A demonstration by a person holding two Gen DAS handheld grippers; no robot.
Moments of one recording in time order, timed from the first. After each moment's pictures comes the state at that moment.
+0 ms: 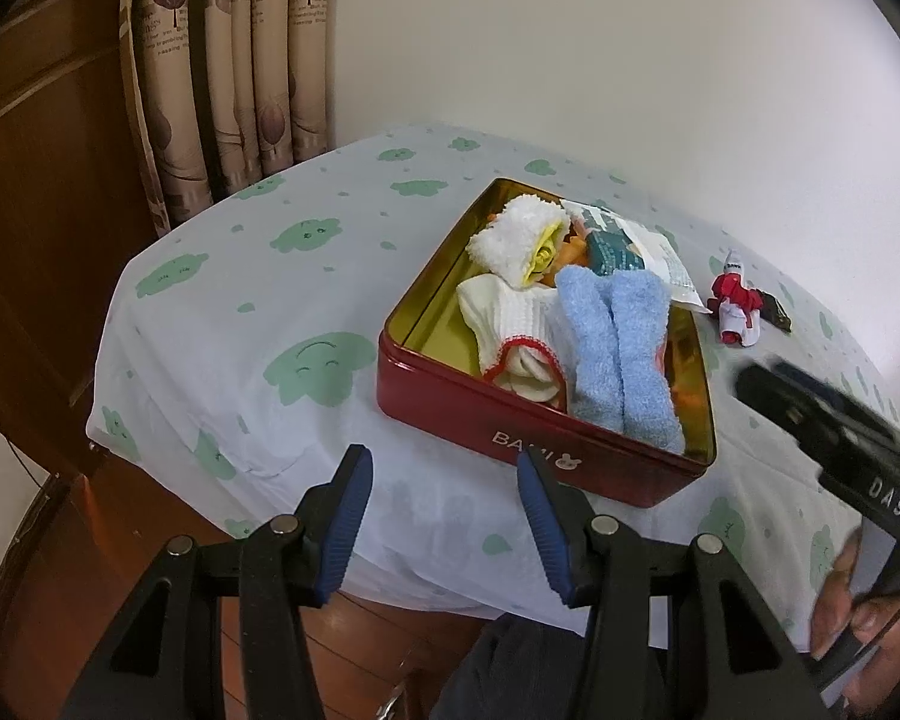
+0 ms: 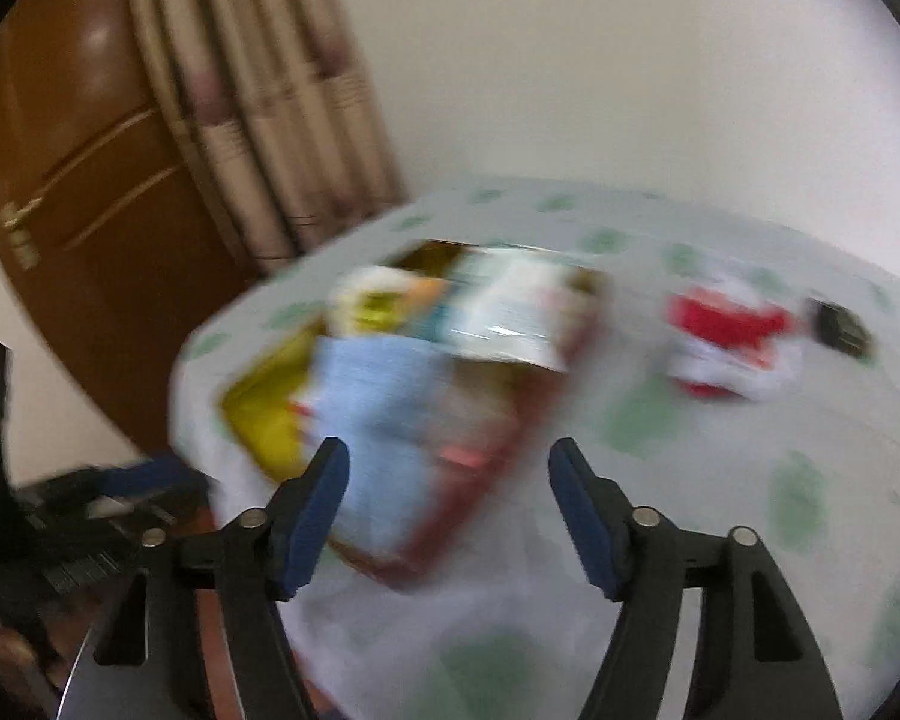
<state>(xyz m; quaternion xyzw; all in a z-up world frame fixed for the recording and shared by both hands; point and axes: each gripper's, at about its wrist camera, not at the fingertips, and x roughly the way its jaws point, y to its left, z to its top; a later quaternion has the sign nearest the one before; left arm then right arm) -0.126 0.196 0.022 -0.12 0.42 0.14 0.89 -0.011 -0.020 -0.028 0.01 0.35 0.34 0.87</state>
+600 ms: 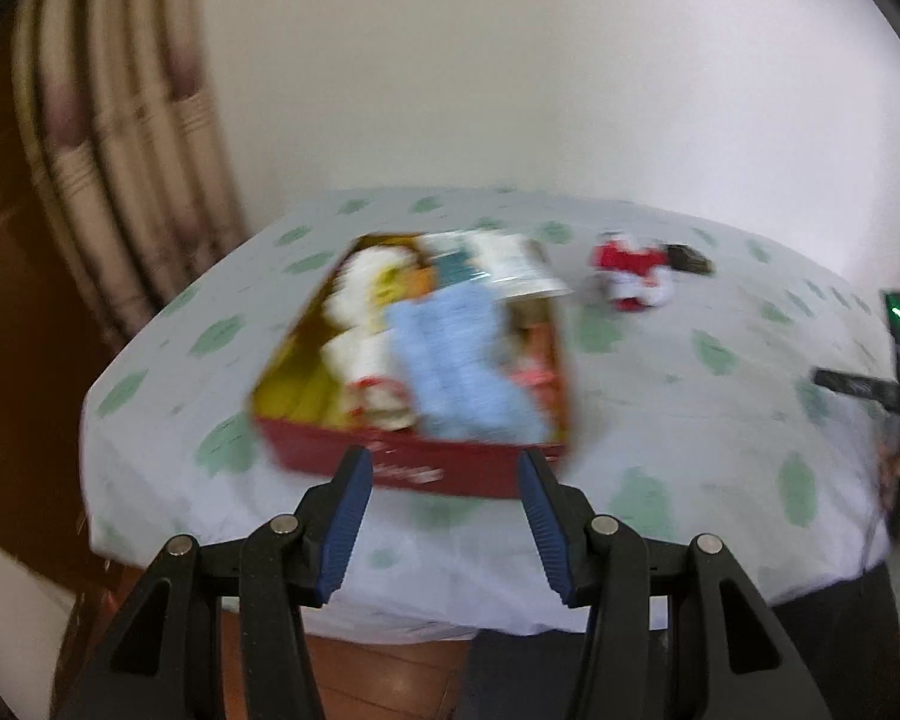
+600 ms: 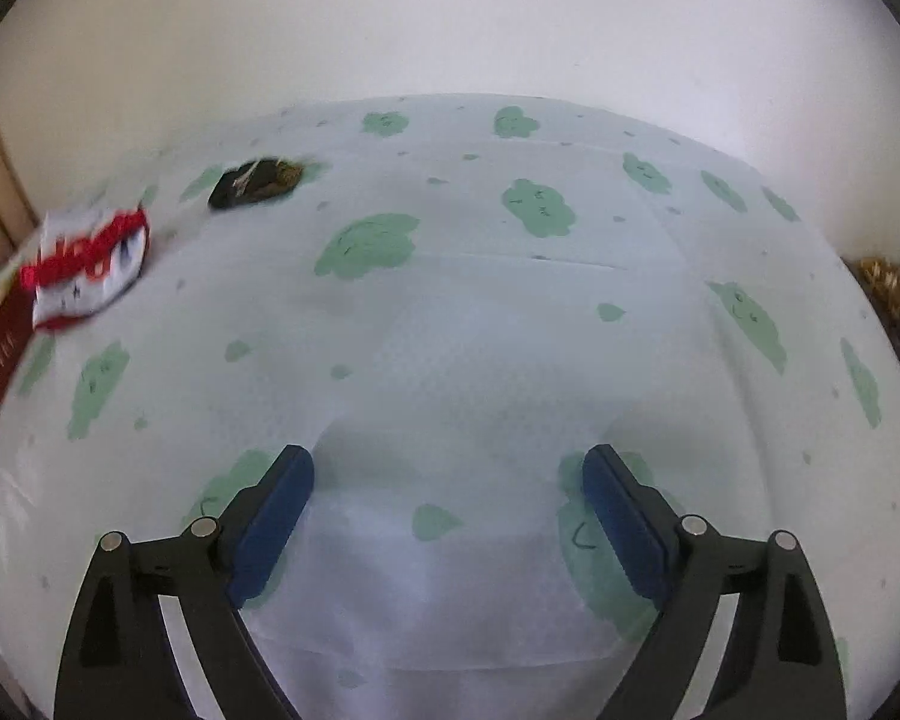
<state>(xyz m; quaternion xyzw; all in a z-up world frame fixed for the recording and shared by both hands) -0.125 0.108 0.046 0.01 0.38 0.04 0.92 0.050 -0.285 -0.103 0.05 0.45 0.00 0.89</state>
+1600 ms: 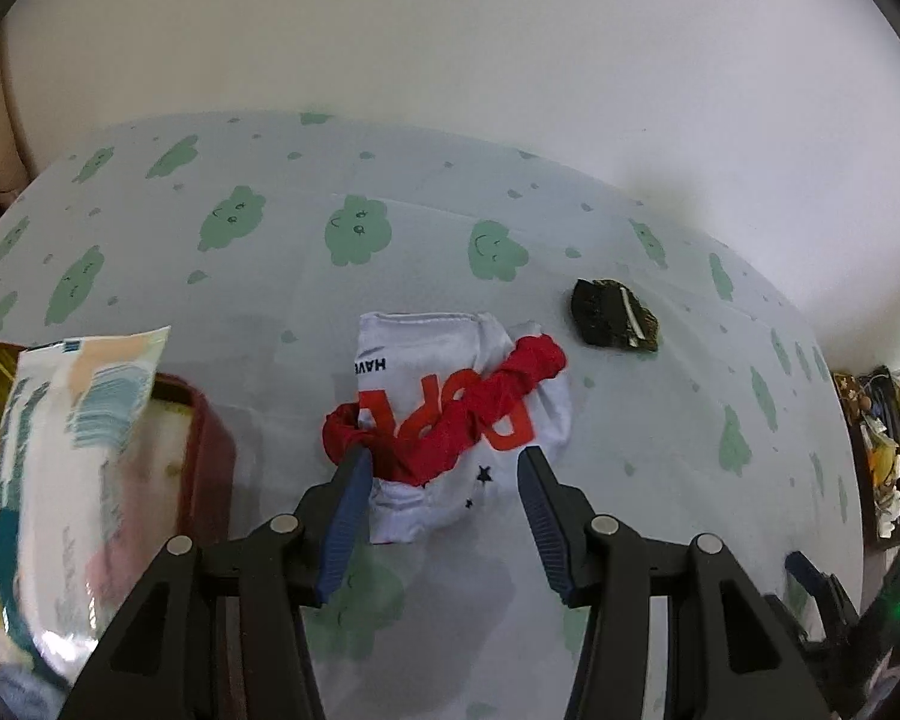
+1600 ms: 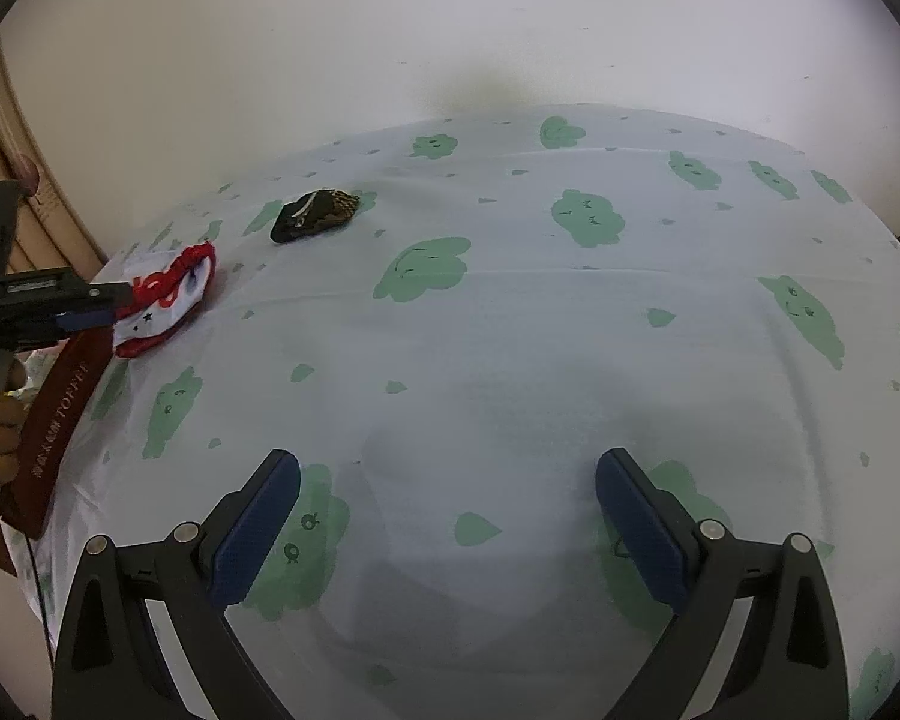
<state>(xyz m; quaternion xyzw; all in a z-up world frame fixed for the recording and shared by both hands) 0.158 0.023 -0.009 -0.09 0.51 -0.07 0.85 0.046 -0.294 -0.103 0.11 0.42 0.09 0.90</state>
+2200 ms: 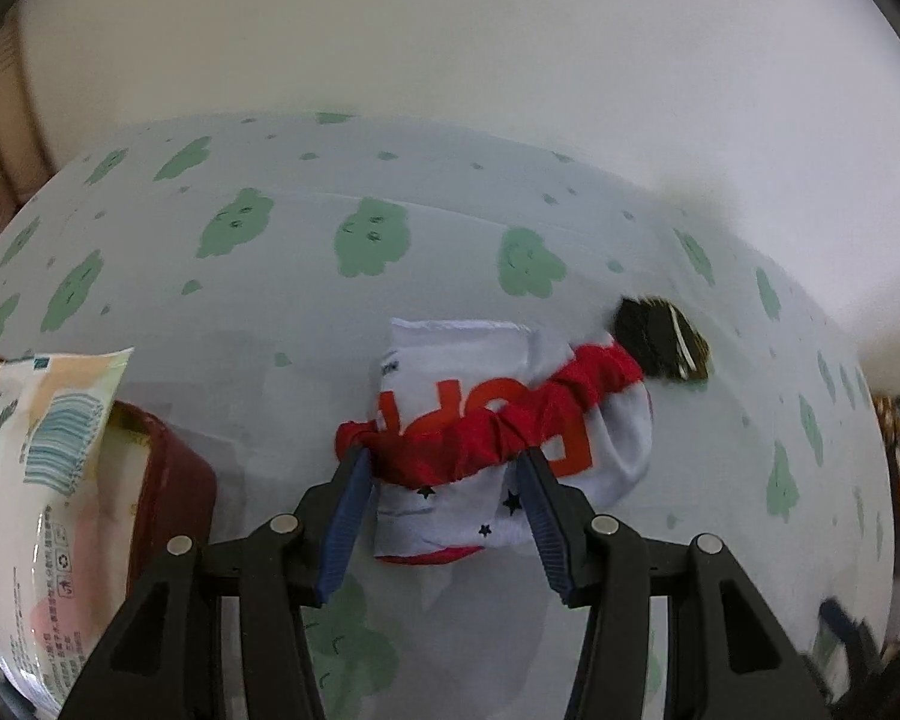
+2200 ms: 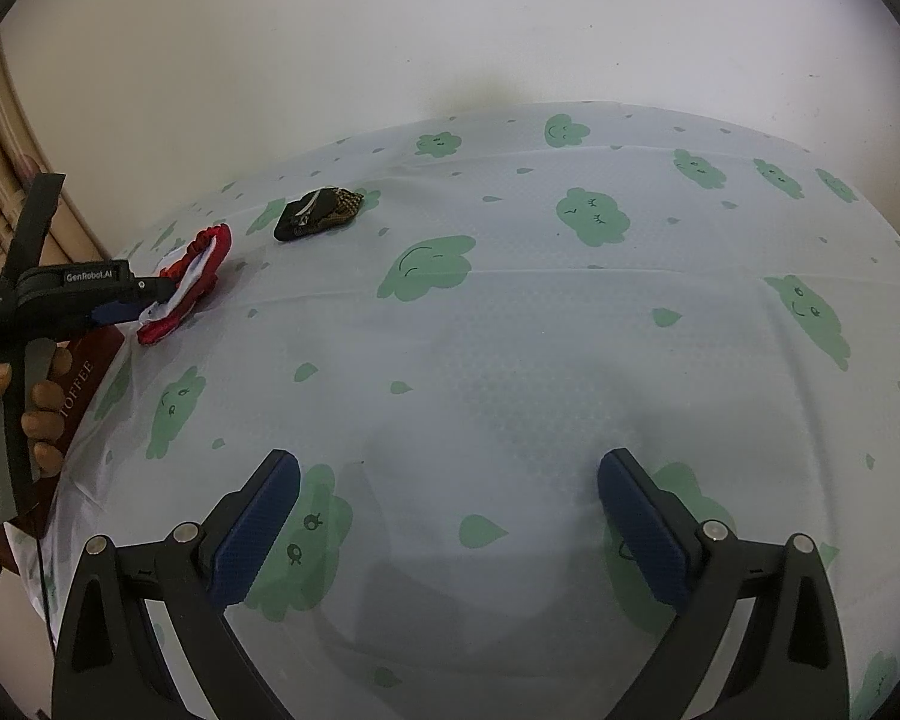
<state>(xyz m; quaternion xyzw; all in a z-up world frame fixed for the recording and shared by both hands) 0.180 0.015 -0.028 -0.09 0.50 -0.02 0.86 0.046 -0.295 -0.103 0.11 0.42 0.09 0.89</state>
